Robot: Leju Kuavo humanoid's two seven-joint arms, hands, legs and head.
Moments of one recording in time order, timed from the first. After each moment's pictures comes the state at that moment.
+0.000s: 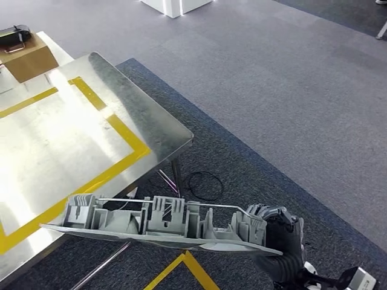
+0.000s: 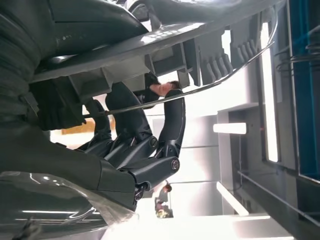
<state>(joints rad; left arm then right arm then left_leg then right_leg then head) 0.11 -0.29 0.94 -0.56 -0.69 0.05 -0.40 0.23 -0.02 0.34 -1.80 -0.13 0.30 -0.63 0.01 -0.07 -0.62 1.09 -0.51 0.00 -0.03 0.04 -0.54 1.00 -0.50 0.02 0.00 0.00</state>
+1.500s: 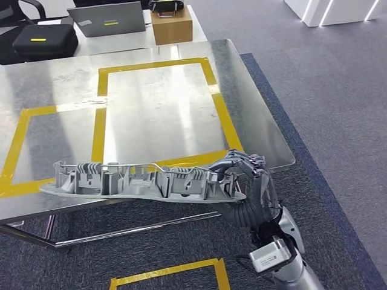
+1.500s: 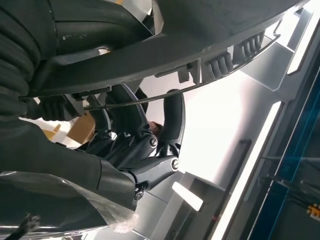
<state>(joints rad) 0.02 -0.16 1.14 -0.31 -1.00 -0.11 -0.29 -0.15 -0.03 0.54 -1.73 0.42 -0.19 -0.51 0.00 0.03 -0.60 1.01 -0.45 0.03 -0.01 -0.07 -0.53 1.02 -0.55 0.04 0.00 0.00</state>
